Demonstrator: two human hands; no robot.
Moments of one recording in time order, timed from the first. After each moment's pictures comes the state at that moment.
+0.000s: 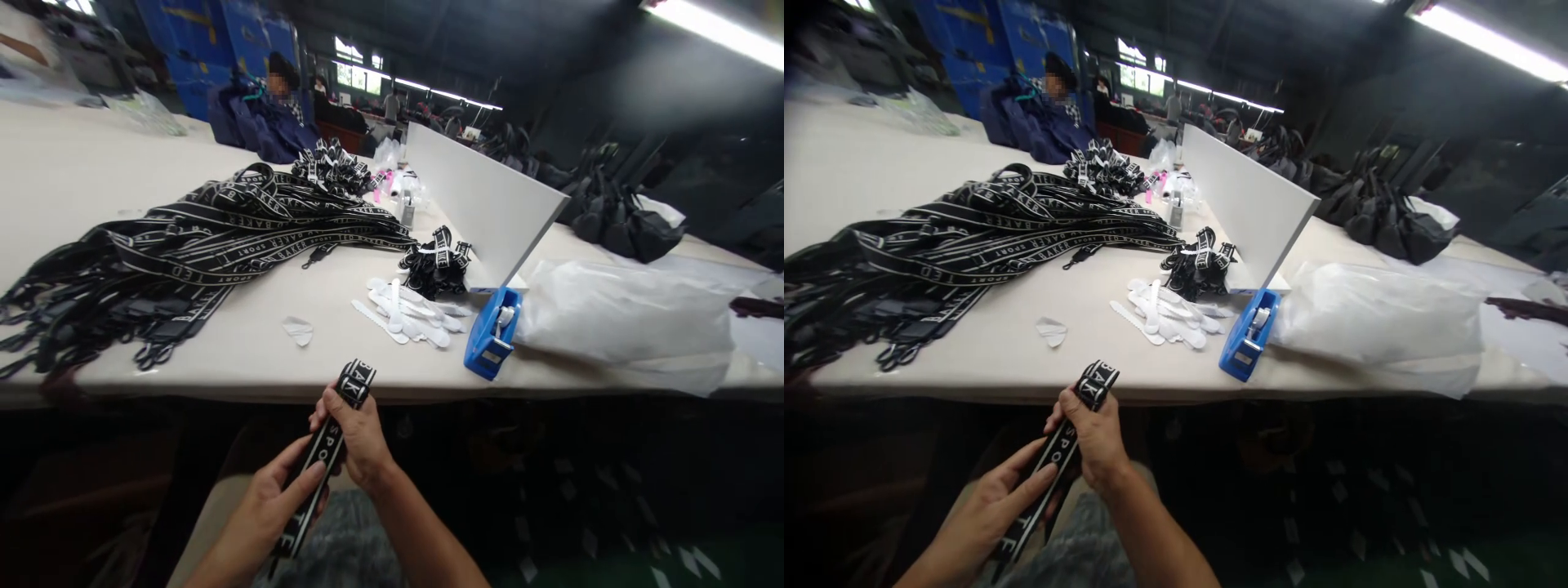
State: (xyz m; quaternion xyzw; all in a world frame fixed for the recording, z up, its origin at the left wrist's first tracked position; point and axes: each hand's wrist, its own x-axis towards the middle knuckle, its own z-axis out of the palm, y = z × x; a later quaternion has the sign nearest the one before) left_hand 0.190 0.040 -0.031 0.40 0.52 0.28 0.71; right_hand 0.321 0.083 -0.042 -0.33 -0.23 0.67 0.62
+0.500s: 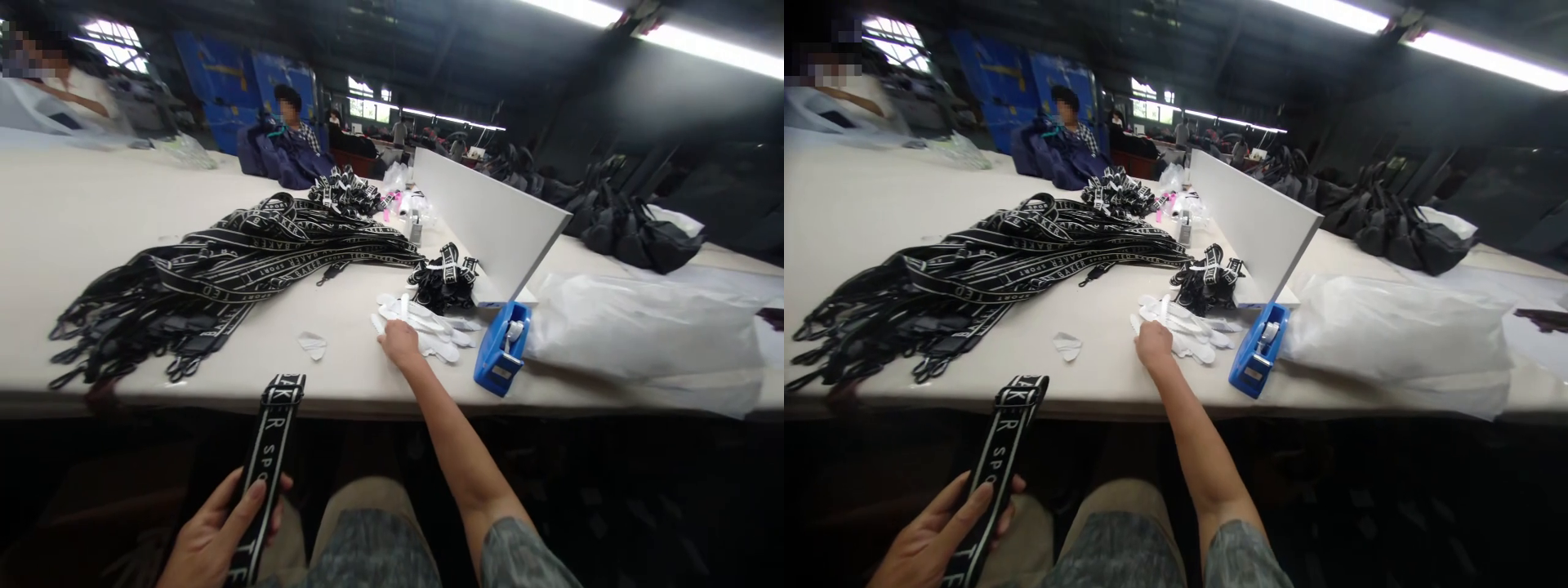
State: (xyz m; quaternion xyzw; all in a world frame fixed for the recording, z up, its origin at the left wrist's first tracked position) left_hand 0.128 0.033 -0.053 0.39 0.61 0.37 0.58; right_hand 0.413 0.237 -0.014 -0.75 -0.62 0.16 0.16
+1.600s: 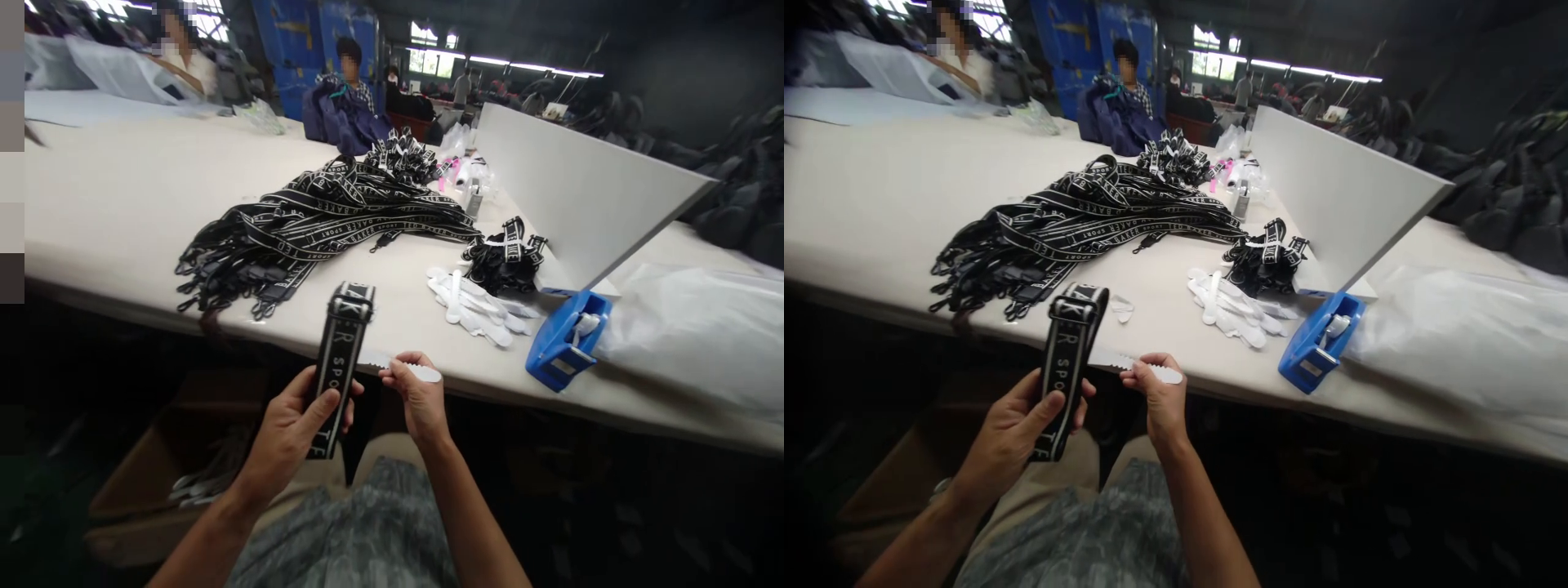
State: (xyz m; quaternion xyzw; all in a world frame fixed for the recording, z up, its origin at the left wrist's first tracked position) left_hand 0.163 0.053 0.019 0.49 0.48 0.45 0.57; right_hand 0.326 0.091 -0.036 -0.41 -0.21 0.61 0.64
